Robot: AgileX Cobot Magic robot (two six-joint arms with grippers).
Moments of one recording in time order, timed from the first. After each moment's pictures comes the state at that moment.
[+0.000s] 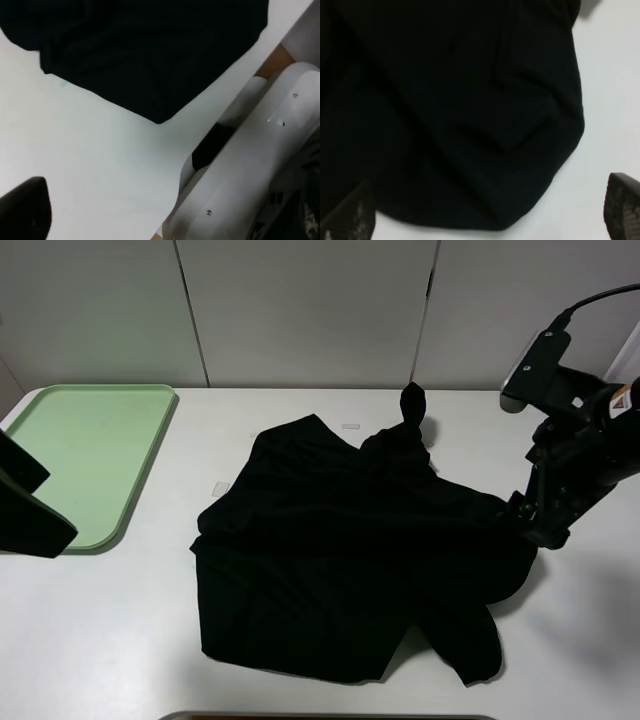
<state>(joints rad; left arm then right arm) -0.15 1.04 -0.86 -0.45 1.15 0.71 0.32 1.32 -0.70 0.01 0.63 -0.59</state>
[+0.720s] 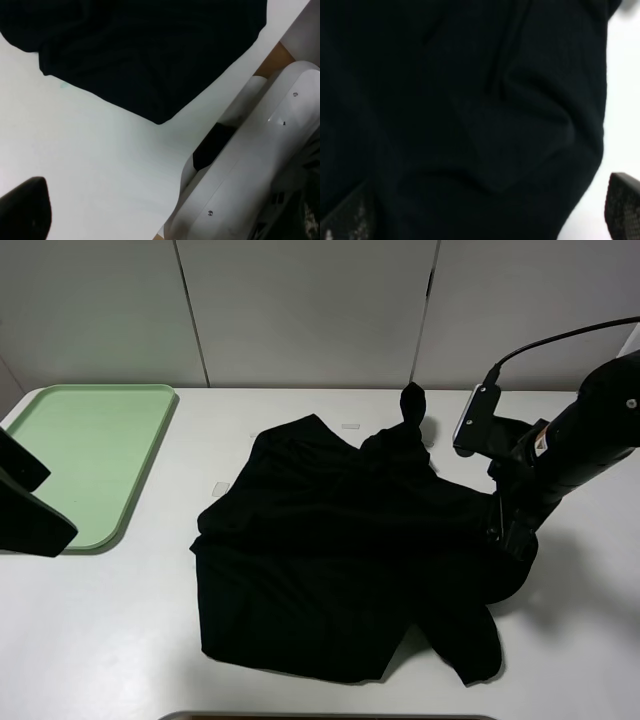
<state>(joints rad) -0.15 1.04 -0.86 -0.45 1.15 0.71 0.32 1.59 -0.71 -0.12 0.45 -0.61</state>
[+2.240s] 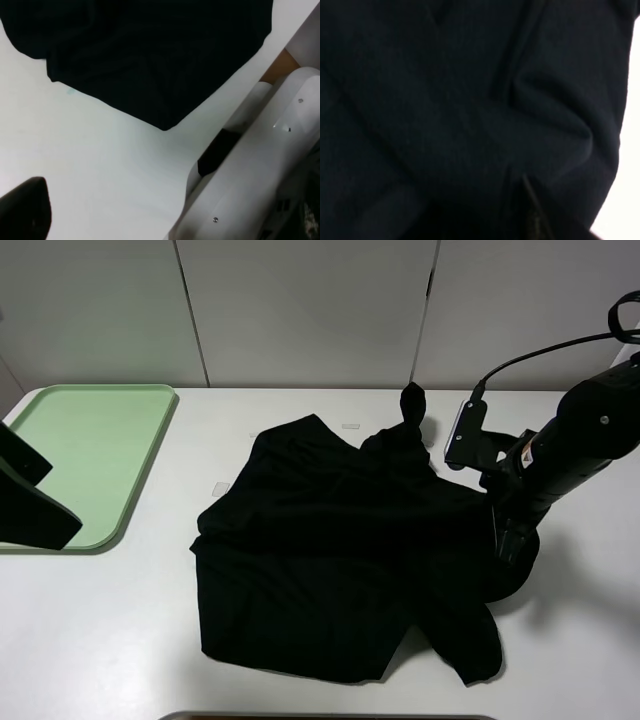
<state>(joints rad) -0.15 1.04 -0.86 -0.45 1.12 0.72 0.32 1.66 -0.71 -0.17 0.40 -0.61</state>
